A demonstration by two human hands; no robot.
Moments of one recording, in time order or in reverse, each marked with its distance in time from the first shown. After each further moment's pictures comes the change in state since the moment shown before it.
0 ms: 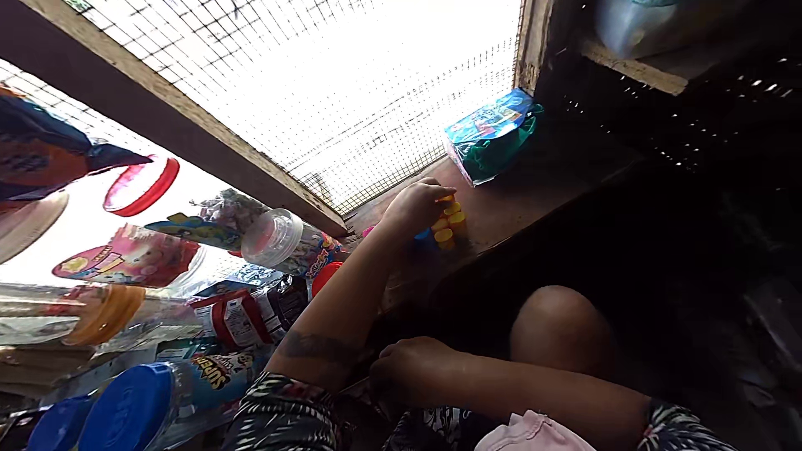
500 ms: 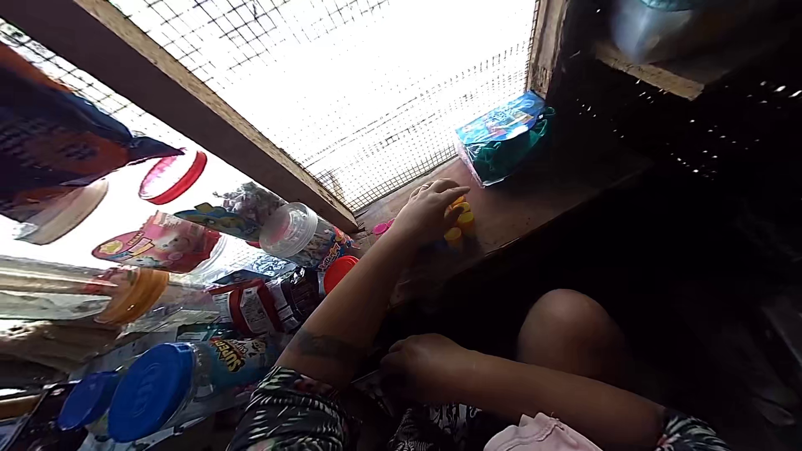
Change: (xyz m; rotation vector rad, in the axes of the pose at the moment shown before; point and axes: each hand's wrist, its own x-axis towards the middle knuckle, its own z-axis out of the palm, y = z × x) left_hand -0.015 0.007 0.007 0.069 0.021 -0.009; right_hand -0.004 0.000 0.002 -0.014 0.024 -0.036
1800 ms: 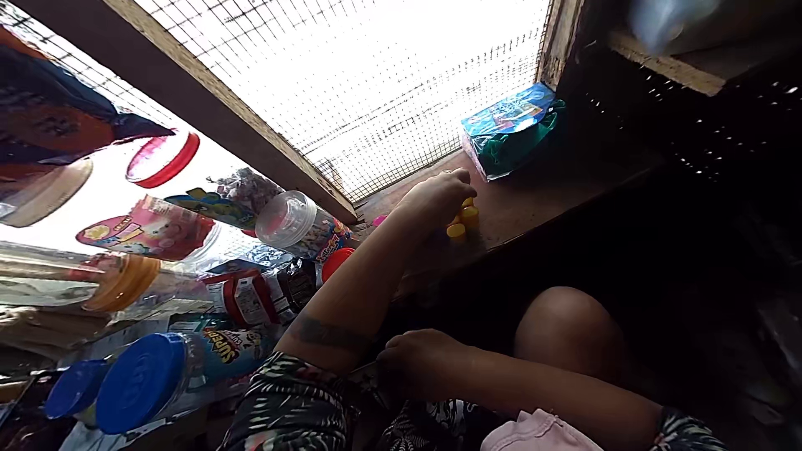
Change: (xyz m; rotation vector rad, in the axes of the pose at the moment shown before) left_hand 0.021 0.020 -0.021 0.210 -0.285 0.034; right_hand 0.002 -0.004 -0.004 0.009 -0.047 0.028
